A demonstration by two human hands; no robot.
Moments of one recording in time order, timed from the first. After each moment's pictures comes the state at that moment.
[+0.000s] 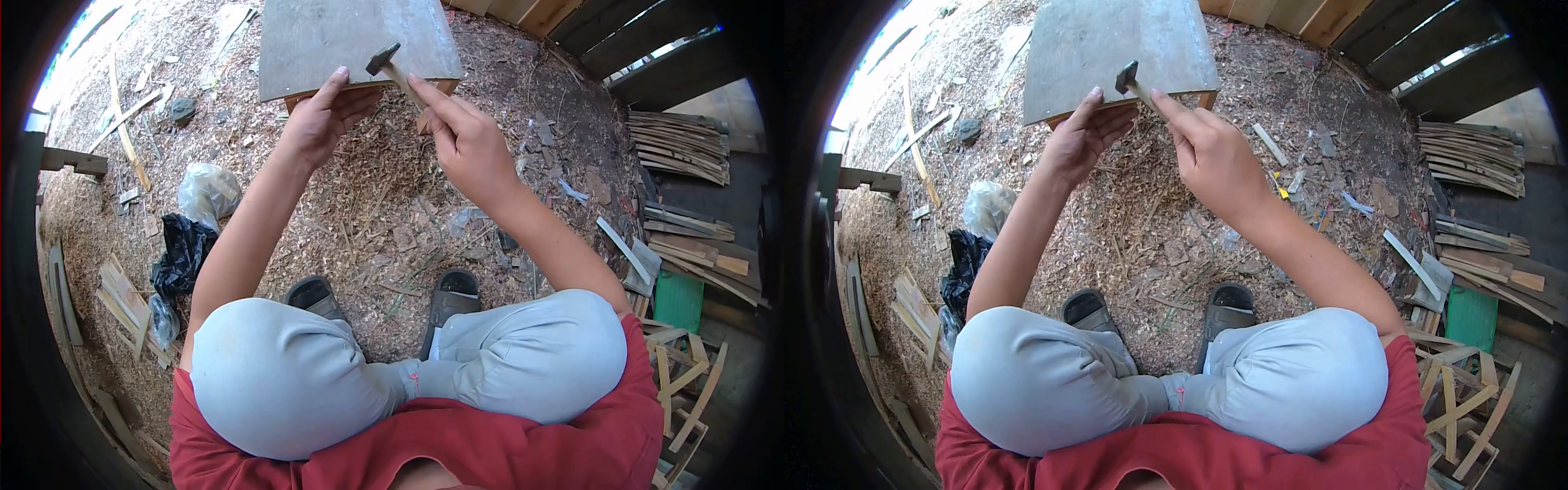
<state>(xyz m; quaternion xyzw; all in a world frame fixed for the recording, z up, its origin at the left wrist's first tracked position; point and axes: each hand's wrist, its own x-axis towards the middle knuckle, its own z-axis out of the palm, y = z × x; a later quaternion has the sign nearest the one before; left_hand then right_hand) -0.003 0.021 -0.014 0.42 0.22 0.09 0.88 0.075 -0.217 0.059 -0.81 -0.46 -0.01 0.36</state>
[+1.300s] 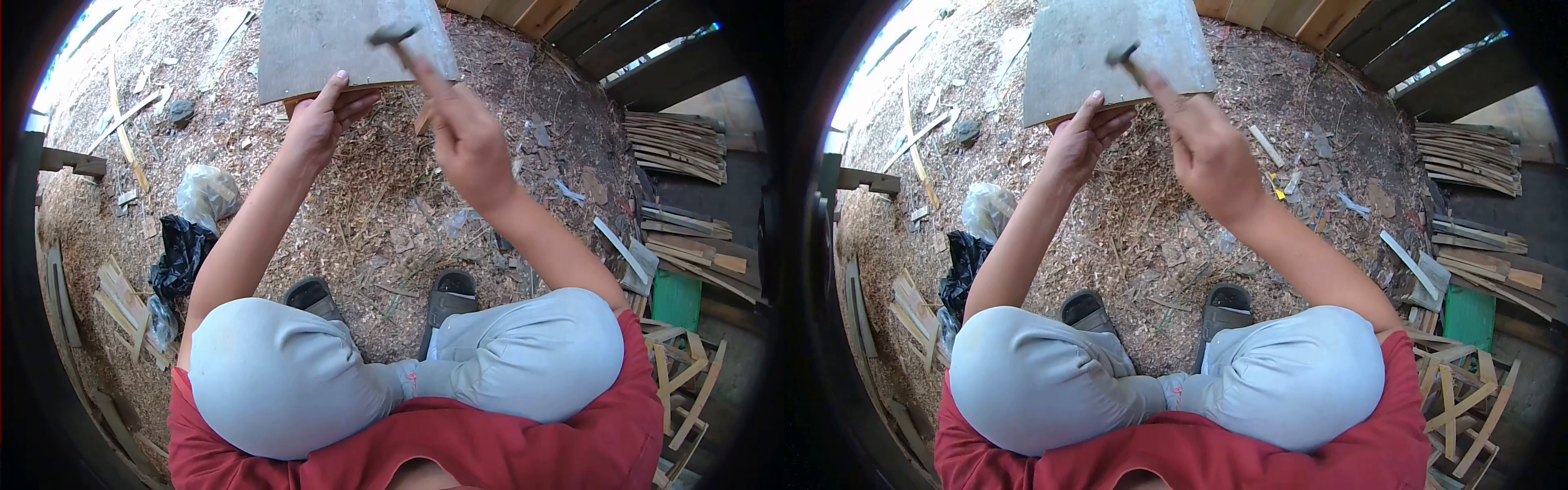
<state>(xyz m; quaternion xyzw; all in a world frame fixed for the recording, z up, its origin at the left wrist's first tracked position) 0.000 0.012 -0.015 0.43 0.23 0.13 0.86 0.073 -0.214 0.069 -0.76 -0.50 -0.08 0.41</state>
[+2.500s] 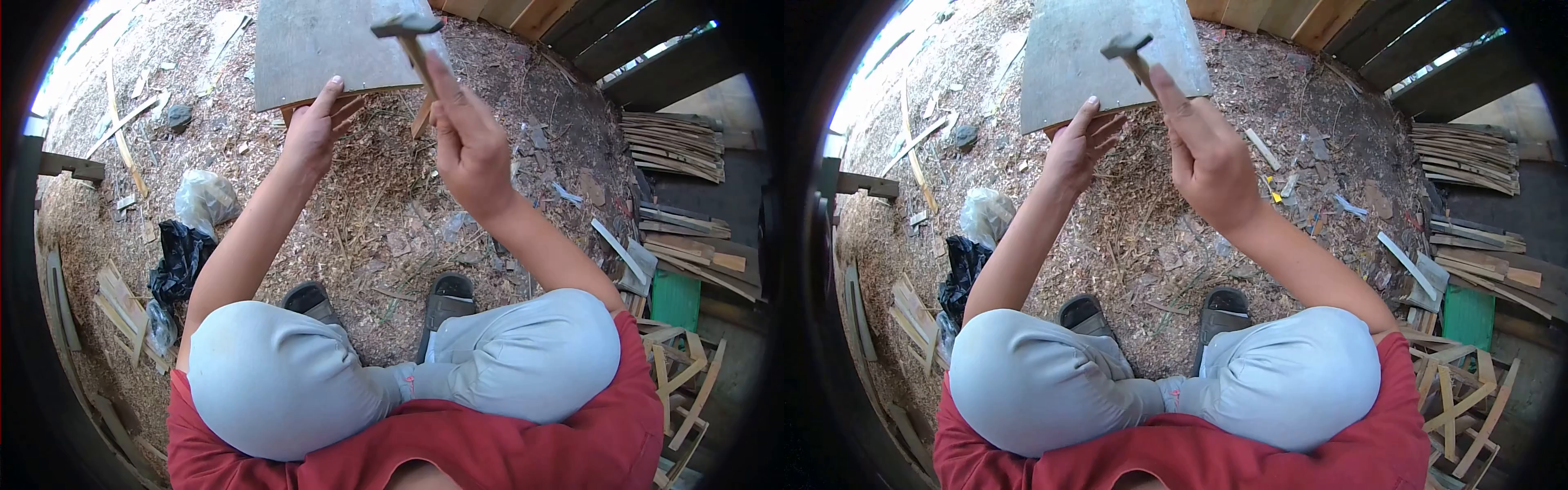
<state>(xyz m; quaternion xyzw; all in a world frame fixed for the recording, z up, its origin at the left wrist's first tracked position) 0.003 0.007 -0.019 0.46 0.32 0.13 0.82 0.067 -0.217 0.075 -0.76 -0.47 -0.10 0.43</state>
